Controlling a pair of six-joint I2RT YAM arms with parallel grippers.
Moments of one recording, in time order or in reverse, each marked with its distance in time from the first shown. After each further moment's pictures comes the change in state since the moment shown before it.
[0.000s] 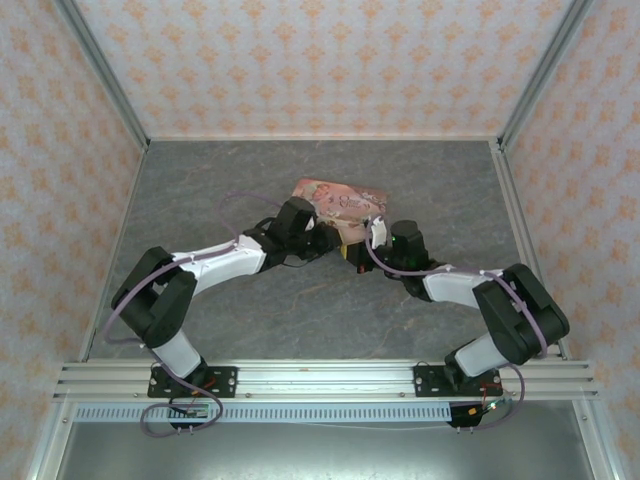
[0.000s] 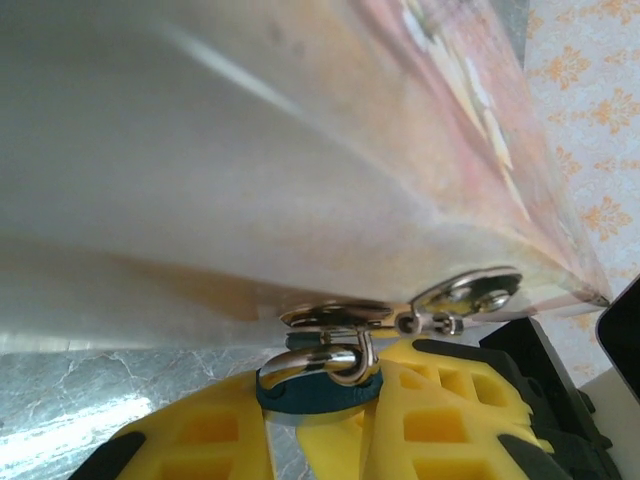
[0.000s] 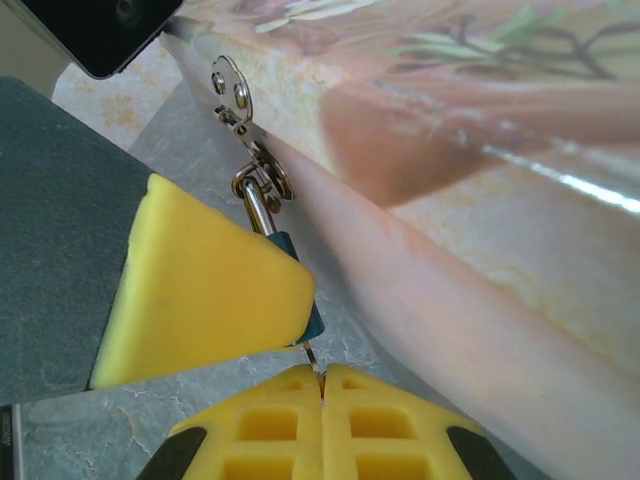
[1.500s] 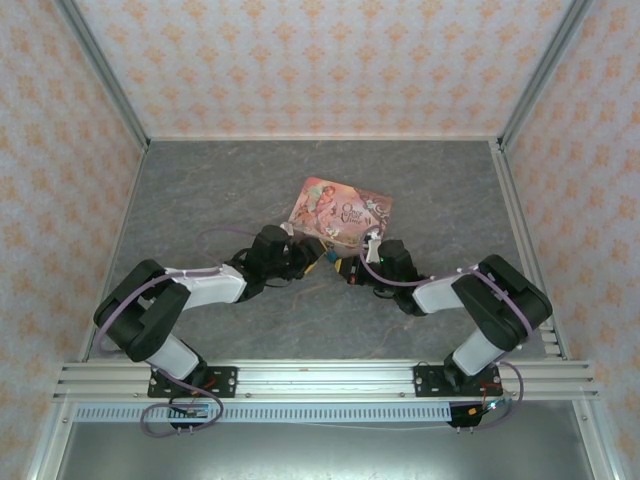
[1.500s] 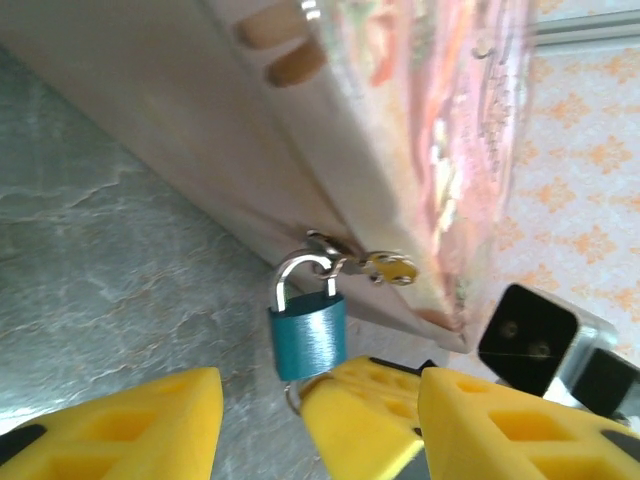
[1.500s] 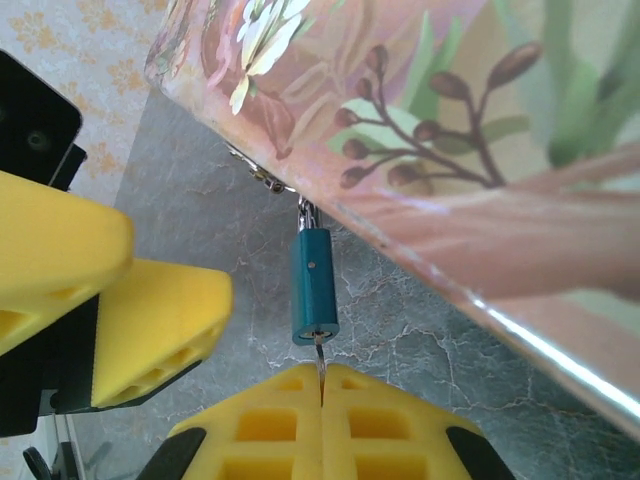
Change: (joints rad) left arm 0.044 -0.115 -0.377 0.417 -0.035 -0.237; right arm 0.117 0.097 -0.095 0.173 0.145 0.386
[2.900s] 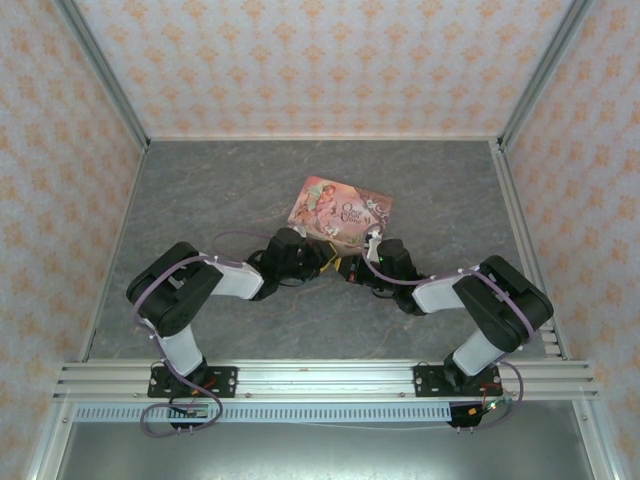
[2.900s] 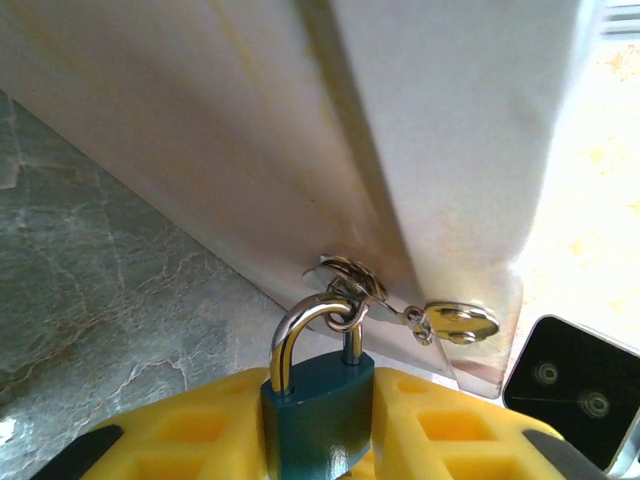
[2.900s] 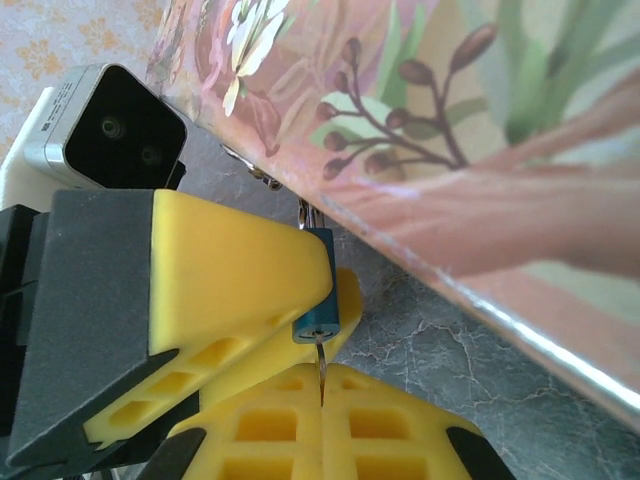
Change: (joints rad) left arm -0.042 0.203 0.051 0.177 0.000 -0.078; right arm 0.005 -0.008 0.011 -0.016 -0.001 0.082
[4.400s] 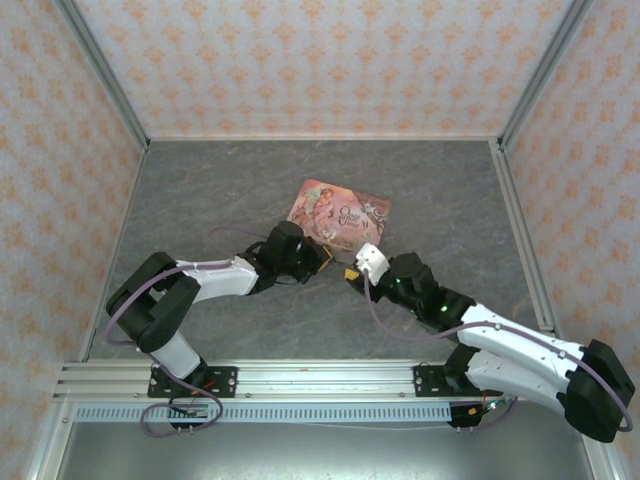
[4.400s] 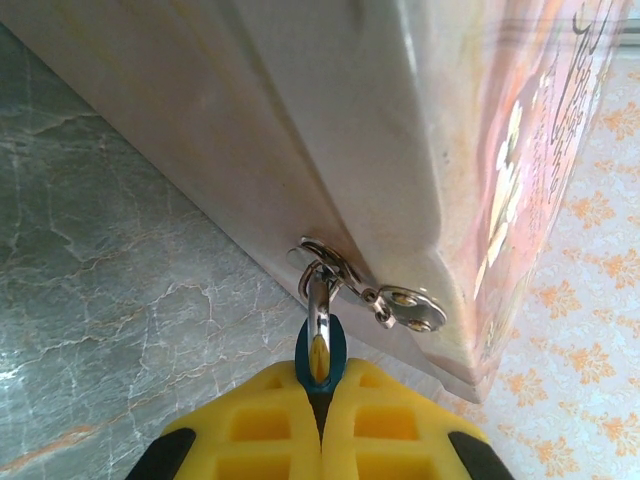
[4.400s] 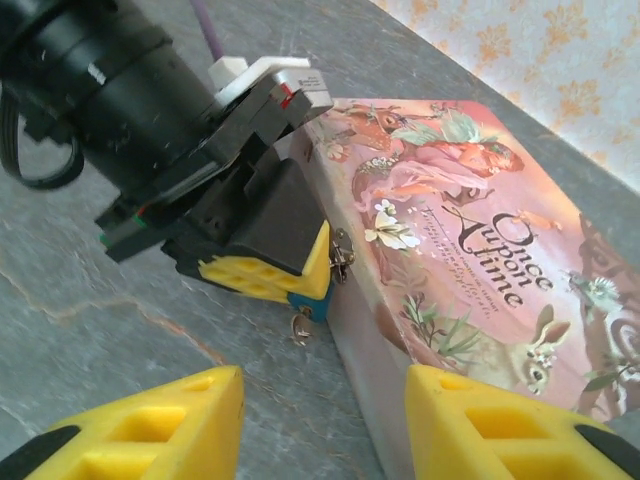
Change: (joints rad) left arm -0.006 -0.132 0.070 -0.336 -0.011 -0.039; right arm 0.238 -0.665 0.033 -0.657 0.449 -1.145
